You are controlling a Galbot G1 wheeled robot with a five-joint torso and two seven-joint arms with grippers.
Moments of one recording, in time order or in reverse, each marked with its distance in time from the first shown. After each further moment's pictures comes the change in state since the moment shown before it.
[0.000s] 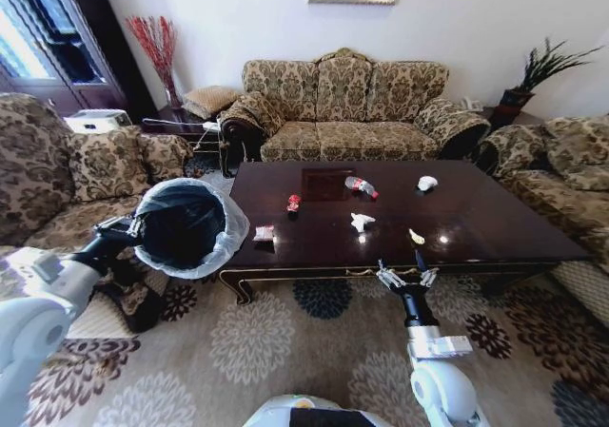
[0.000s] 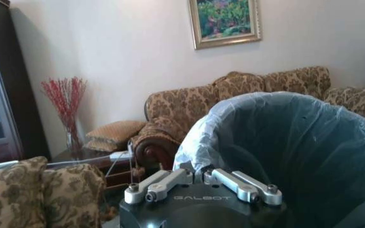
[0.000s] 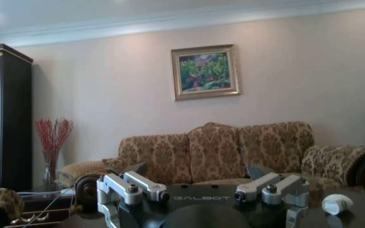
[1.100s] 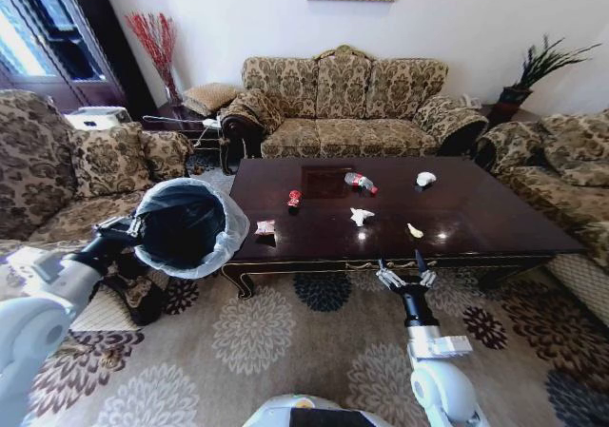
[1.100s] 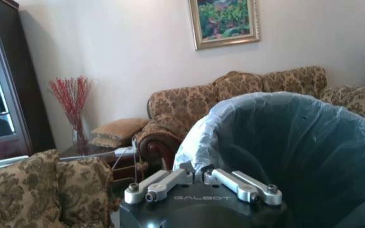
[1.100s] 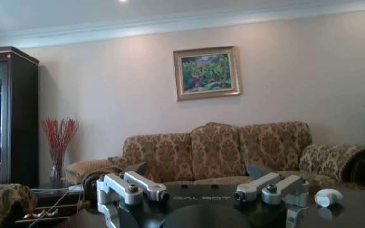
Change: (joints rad) left arm 0.000 0.000 0.000 0.000 0.000 0.000 0.000; right arm 0.000 0.000 0.000 0.000 0.000 0.000 0.000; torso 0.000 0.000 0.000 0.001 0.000
